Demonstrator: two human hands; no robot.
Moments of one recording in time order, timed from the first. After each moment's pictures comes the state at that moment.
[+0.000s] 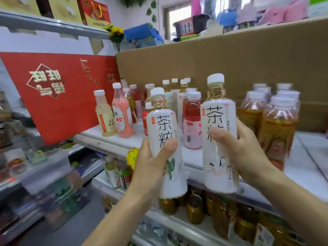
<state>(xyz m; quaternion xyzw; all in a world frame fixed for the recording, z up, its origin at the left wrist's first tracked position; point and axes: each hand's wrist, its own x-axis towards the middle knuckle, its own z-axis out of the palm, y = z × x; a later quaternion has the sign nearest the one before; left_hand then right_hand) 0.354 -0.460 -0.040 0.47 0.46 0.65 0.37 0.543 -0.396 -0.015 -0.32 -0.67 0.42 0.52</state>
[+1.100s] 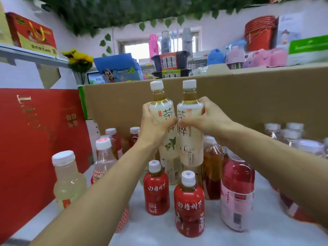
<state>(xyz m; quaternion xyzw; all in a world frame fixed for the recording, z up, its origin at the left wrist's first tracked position) 0.218 -0.164 0.097 0.62 0.39 0.63 0.27 0.378 -0.201 0.125 -0.50 -0.65 0.27 0.51</state>
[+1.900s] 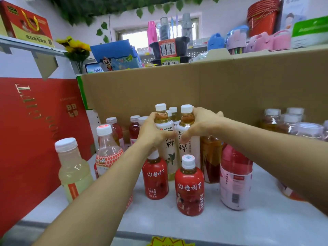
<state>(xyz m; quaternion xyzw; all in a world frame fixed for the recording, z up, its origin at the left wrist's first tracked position) 0.201 -0.147 0.054 0.66 0.49 0.49 0.29 0.373 -0.180 0.097 -0.66 -0.71 0.08 0.24</state>
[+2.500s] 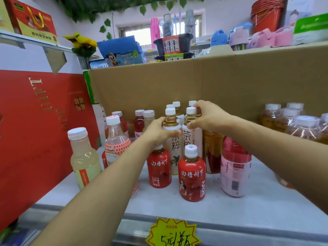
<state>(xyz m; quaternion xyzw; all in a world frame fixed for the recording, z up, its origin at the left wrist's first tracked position) 0.195 -0.158 0.043 0.70 0.52 0.38 0.32 0.378 -0.191 0.087 -0.62 -0.71 0.10 0.31</state>
